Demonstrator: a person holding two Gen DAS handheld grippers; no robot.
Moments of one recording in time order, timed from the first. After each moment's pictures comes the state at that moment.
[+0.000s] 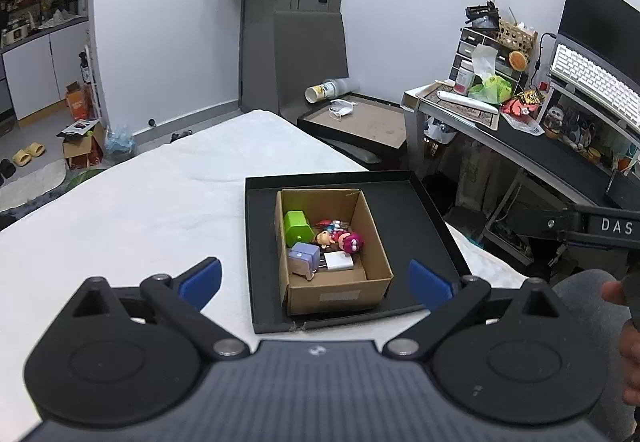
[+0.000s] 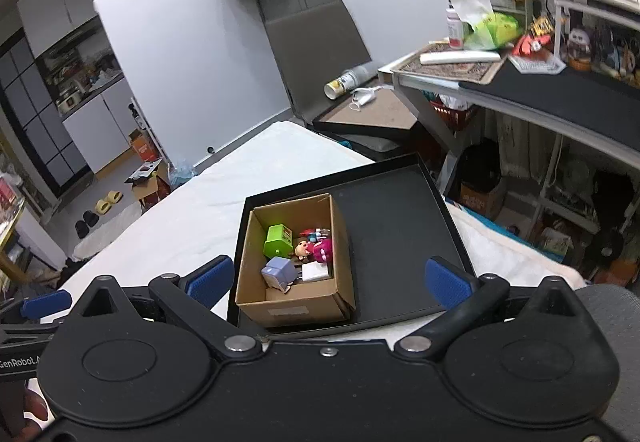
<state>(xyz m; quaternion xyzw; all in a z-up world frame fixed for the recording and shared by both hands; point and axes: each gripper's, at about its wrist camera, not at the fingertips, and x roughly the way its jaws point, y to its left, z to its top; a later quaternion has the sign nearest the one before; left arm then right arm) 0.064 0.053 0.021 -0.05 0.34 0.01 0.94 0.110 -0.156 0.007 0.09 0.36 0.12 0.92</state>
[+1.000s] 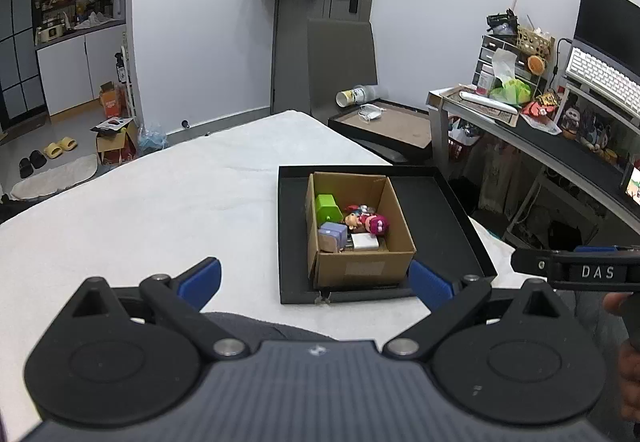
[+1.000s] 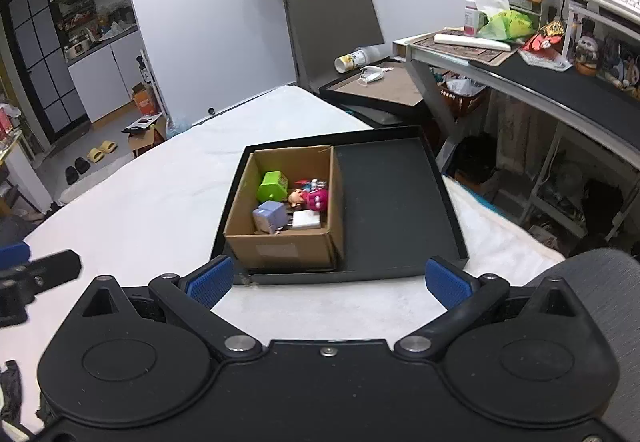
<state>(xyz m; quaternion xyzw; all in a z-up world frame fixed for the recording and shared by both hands) 0.002 0.054 -0.001 -0.05 0.33 0.05 0.94 0.060 -0.137 -0.028 0.03 0.37 0.13 0.92</state>
